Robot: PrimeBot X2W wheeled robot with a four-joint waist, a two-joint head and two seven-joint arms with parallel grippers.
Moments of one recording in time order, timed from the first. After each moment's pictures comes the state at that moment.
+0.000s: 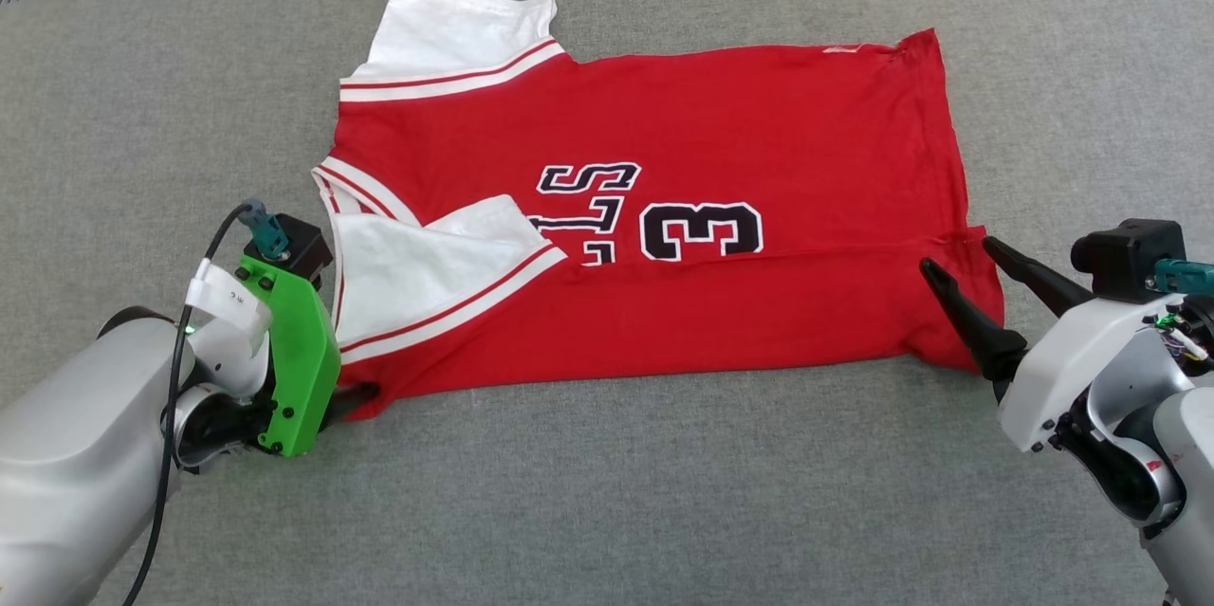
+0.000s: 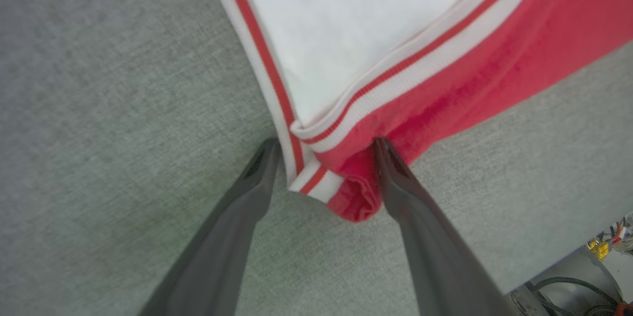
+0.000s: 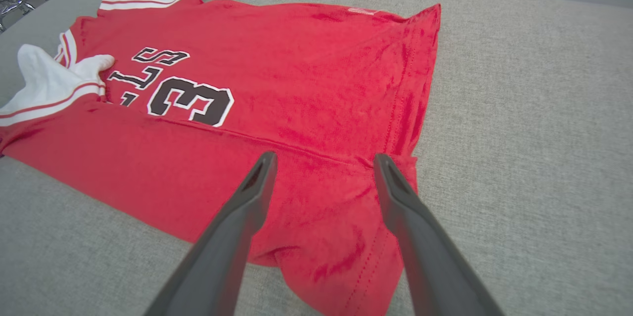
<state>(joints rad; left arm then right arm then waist) -0.79 0.73 -1.06 0.46 -1.12 -0.13 0.64 -0.36 -0.51 0.41 0.16 0.66 0.13 0.13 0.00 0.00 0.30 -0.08</state>
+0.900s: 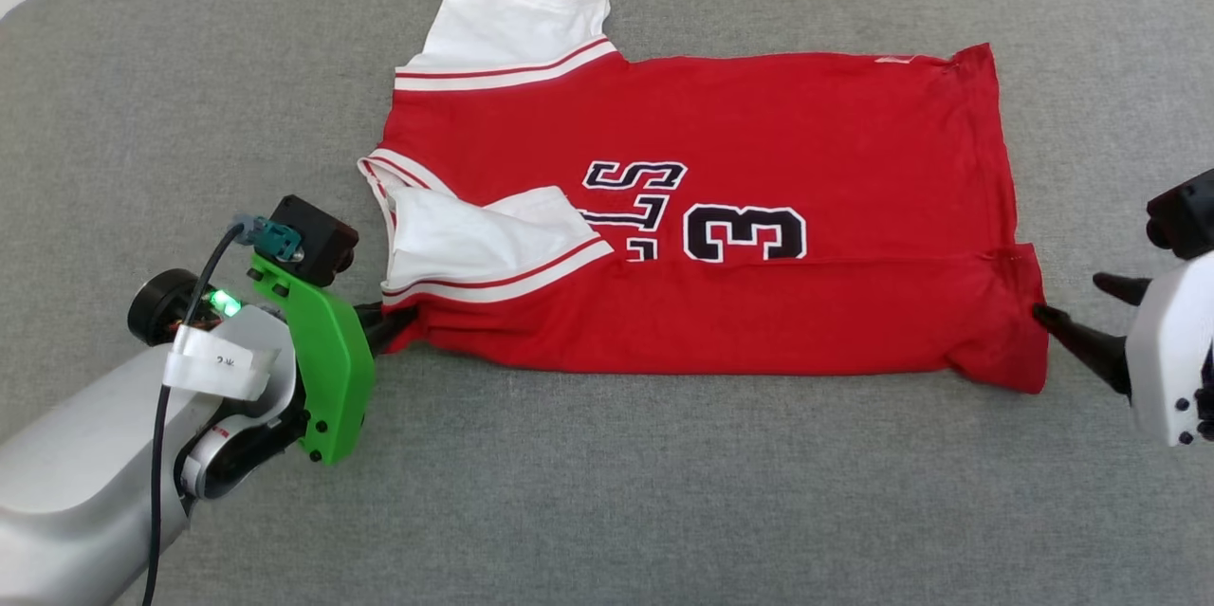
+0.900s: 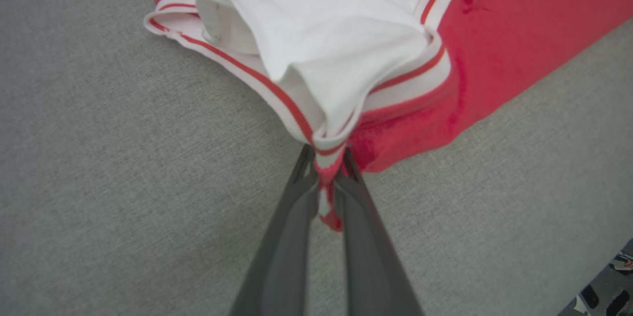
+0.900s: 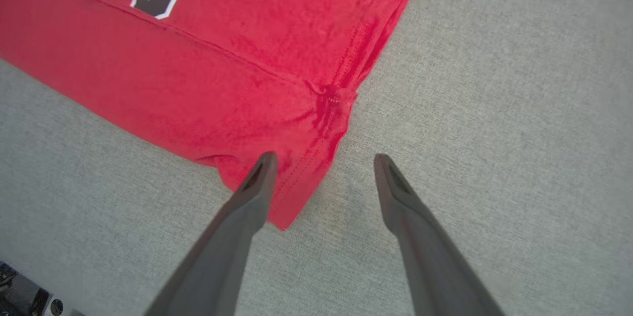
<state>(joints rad) -0.75 0.82 -1.04 0.15 -1.03 -0.05 0.30 -0.42 -0.82 0.46 0.02 0.82 0.13 0.61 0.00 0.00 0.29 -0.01</state>
